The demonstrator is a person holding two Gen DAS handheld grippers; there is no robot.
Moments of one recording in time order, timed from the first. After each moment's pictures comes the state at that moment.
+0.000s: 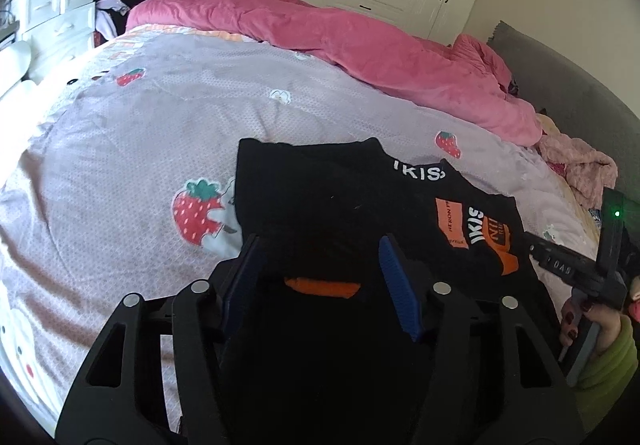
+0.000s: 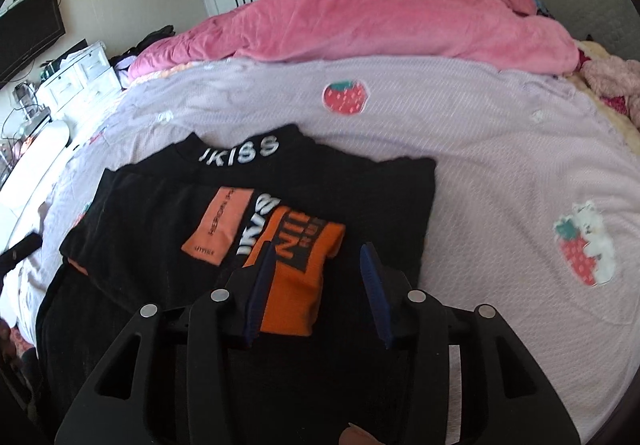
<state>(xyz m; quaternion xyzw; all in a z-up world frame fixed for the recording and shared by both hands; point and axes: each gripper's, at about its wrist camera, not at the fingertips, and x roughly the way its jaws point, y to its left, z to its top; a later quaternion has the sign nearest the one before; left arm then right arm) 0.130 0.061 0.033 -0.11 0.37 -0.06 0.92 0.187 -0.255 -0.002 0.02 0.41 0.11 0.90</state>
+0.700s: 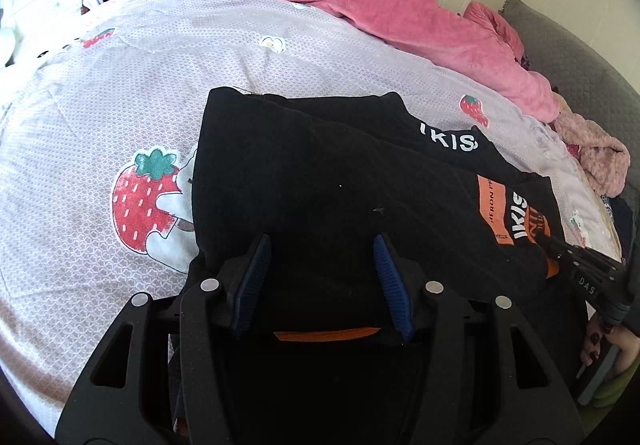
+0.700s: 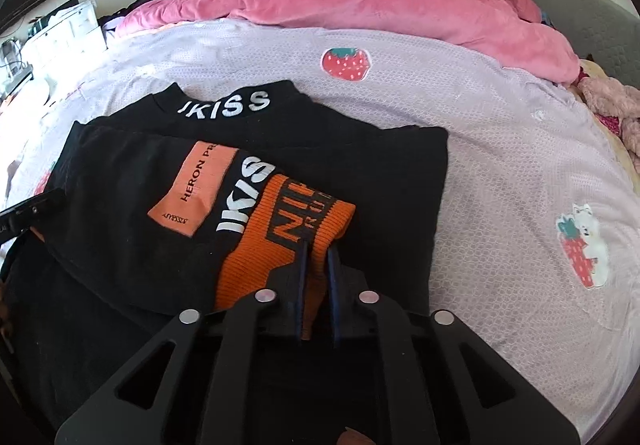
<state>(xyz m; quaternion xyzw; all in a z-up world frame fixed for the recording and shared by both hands) 0.176 0.055 -0.029 -0.11 0.43 -0.06 0.89 0.192 -0.238 -0.027 -0.05 0.44 0.07 0.90</state>
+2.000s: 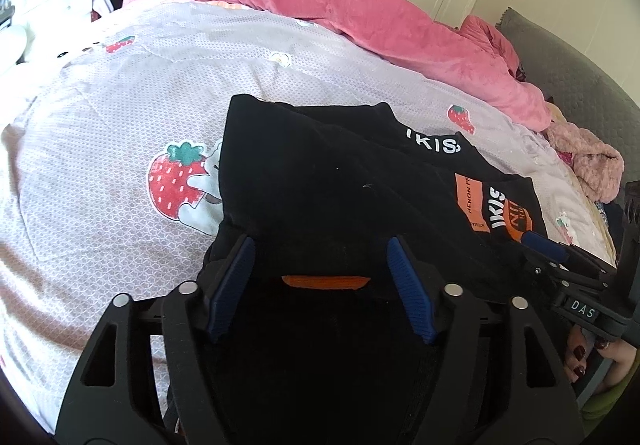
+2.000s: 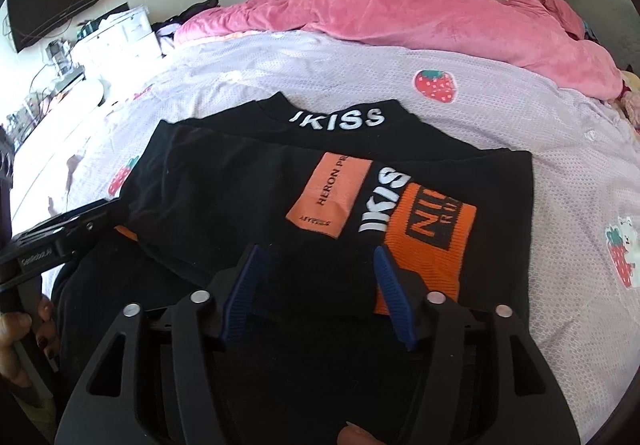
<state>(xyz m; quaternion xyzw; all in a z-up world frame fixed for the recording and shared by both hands) 0.136 0.060 -0.007 -0.12 0.41 -0.05 0.90 0.166 -0.186 -0.006 -0.02 0.42 0.17 0.89</state>
